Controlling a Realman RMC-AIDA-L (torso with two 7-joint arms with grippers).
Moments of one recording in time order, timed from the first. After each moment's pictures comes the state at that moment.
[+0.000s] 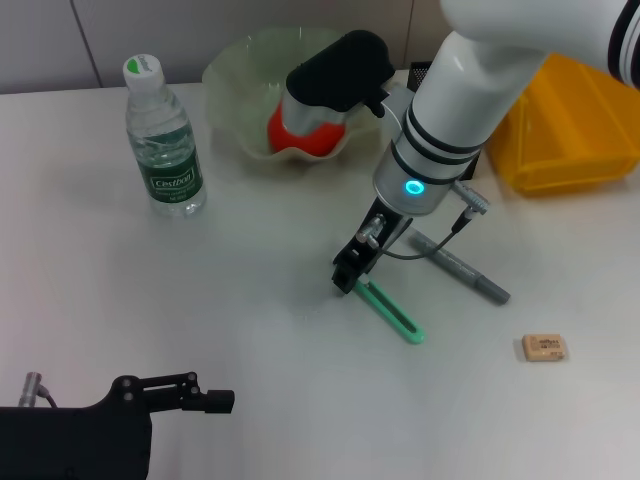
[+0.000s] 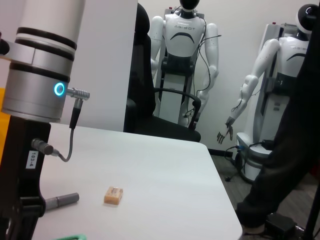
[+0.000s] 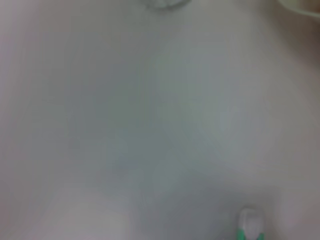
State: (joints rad) left arm -0.31 -2.02 1.08 0.72 1.82 1.86 -1.10; right arm 1.15 2.09 -1.57 -0.50 -2.45 -1.17 2.73
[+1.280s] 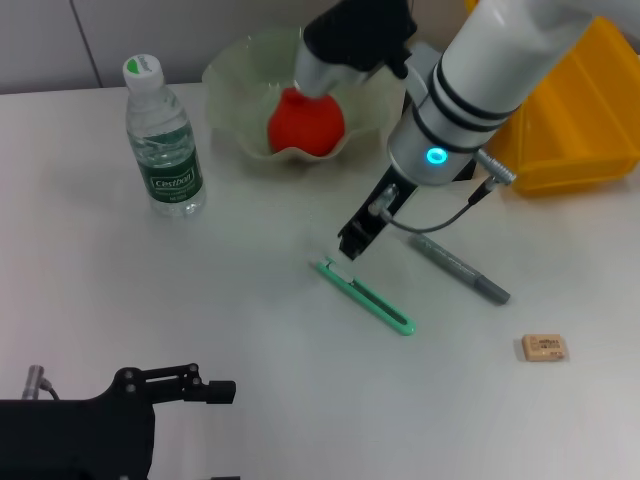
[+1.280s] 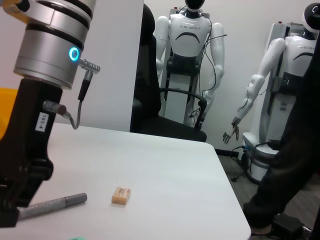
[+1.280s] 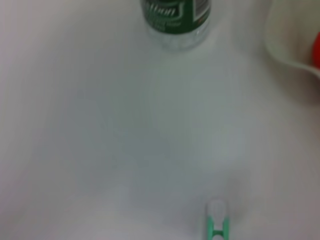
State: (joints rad) left arm -0.31 -2.03 1.07 0.71 1.82 1.85 -1.10; right arm 1.01 2.08 -1.50 -0.83 -2.53 -1.33 2.72
